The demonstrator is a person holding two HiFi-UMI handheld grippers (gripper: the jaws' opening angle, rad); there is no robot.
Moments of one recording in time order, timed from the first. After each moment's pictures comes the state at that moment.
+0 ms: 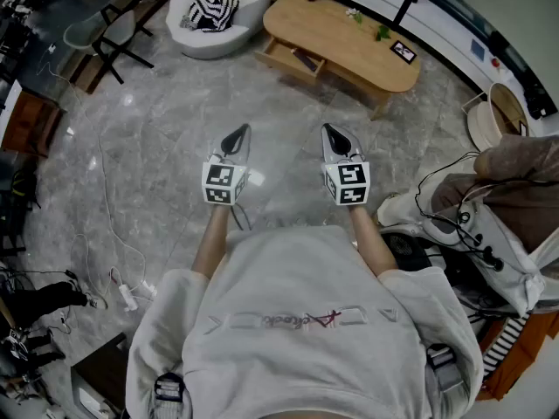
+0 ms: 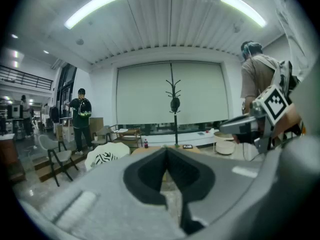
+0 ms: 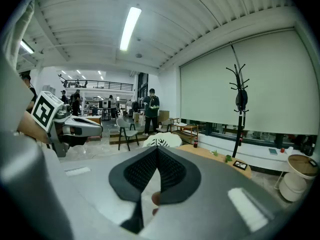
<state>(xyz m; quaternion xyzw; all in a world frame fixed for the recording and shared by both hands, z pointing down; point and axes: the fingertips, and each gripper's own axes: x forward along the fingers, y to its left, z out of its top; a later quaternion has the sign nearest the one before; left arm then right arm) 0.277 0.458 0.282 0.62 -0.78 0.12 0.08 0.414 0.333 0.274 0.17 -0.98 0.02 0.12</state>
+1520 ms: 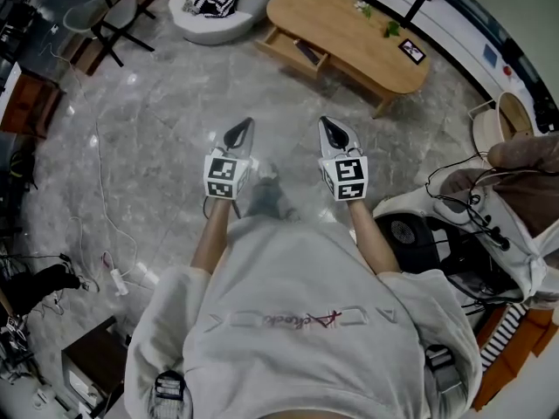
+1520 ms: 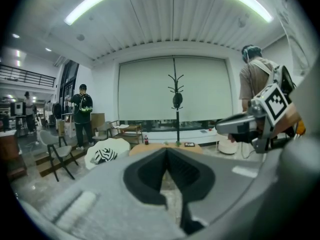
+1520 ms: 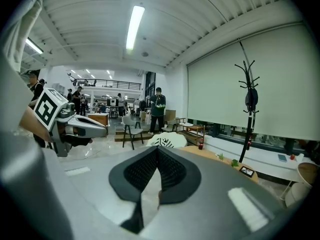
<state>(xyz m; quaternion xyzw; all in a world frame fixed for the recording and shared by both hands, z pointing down) 0.279 0.384 0.308 0.61 -0.78 0.11 0.09 0.393 0.269 0.298 0.12 -0.98 -0.01 0.12</state>
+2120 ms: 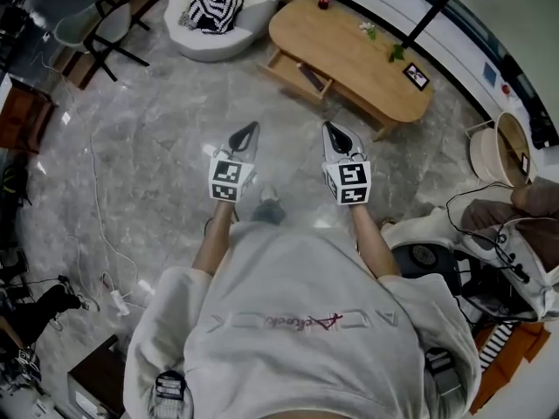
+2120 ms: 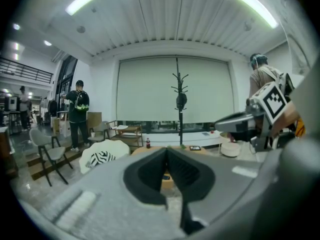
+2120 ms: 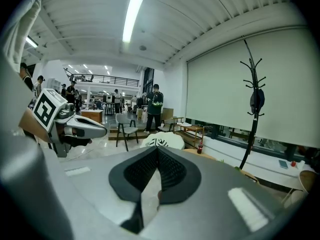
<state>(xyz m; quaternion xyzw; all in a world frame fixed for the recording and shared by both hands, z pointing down) 0.139 0.314 0.314 0.63 -0.77 0.10 0.09 0.253 0.203 0.296 0.14 -0.98 -0.02 0.14</state>
